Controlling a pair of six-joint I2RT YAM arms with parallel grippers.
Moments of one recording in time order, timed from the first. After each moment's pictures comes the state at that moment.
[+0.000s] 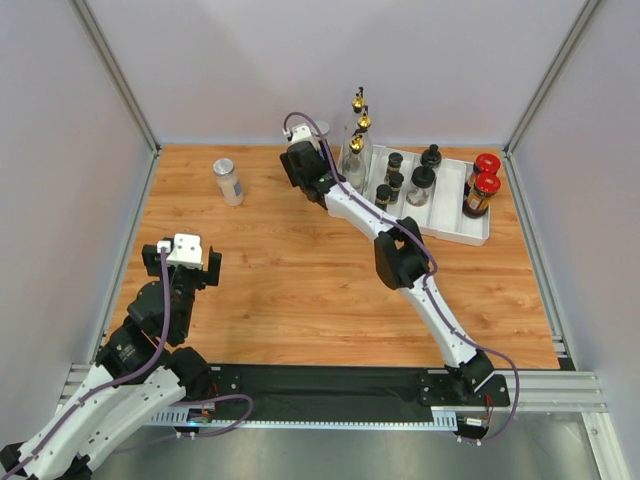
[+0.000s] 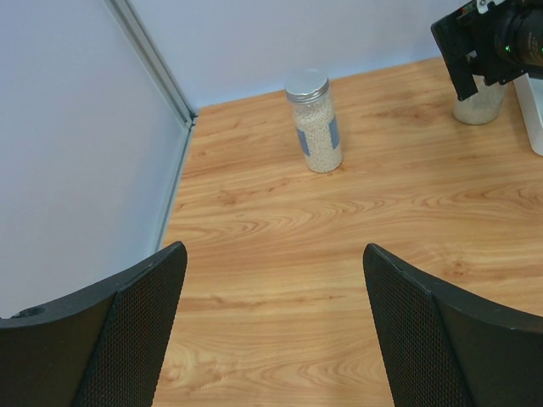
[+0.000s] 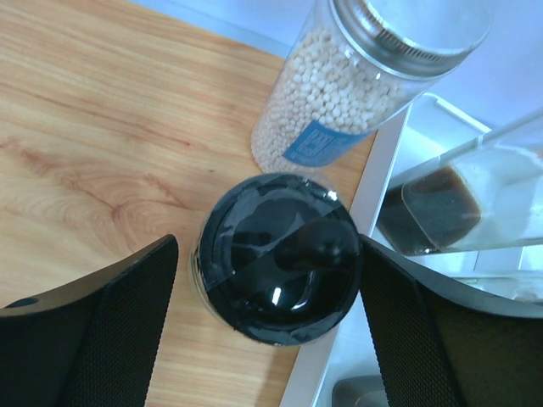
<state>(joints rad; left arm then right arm) -0.72 0.33 0.63 -0.35 -0.77 0.22 0.65 2.67 2.47 -0.30 0.53 -0.01</state>
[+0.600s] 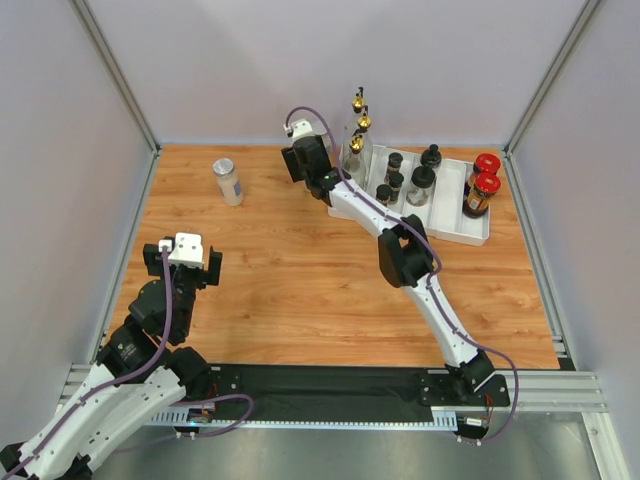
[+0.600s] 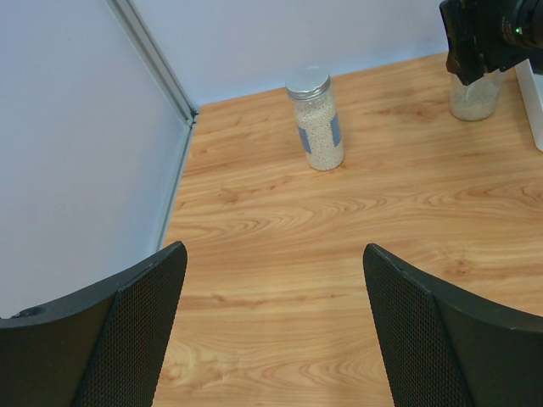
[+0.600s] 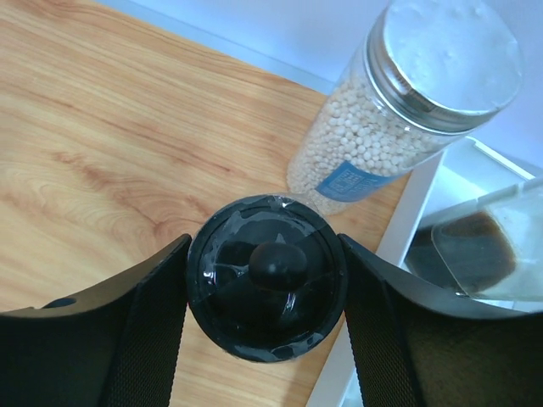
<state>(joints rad) -0.72 0.34 0.63 -0.35 -0.76 0.22 0.63 2.65 2.45 -0.21 0.38 -0.02</state>
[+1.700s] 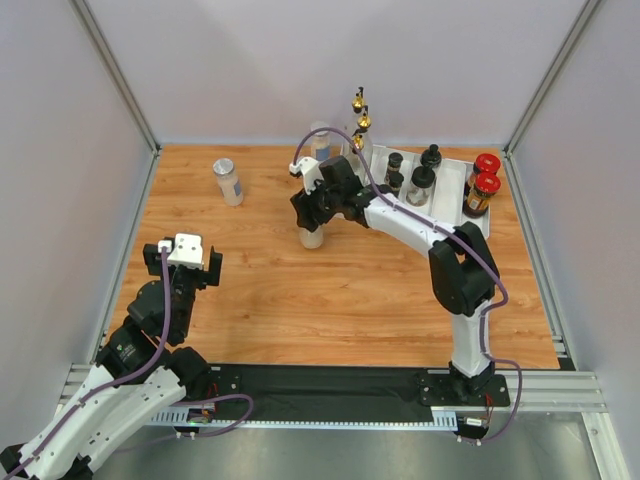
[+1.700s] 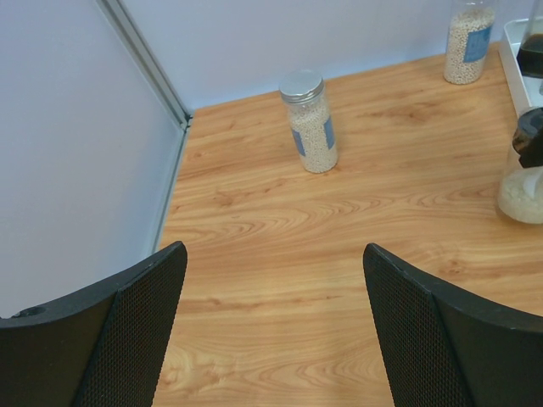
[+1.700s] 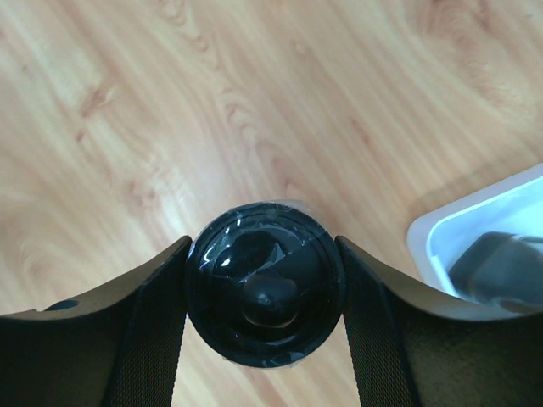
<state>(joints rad) -0.71 0.33 0.63 -0.35 -0.74 0.22 0.66 2.02 1.64 -0.29 -0.23 -0.12</state>
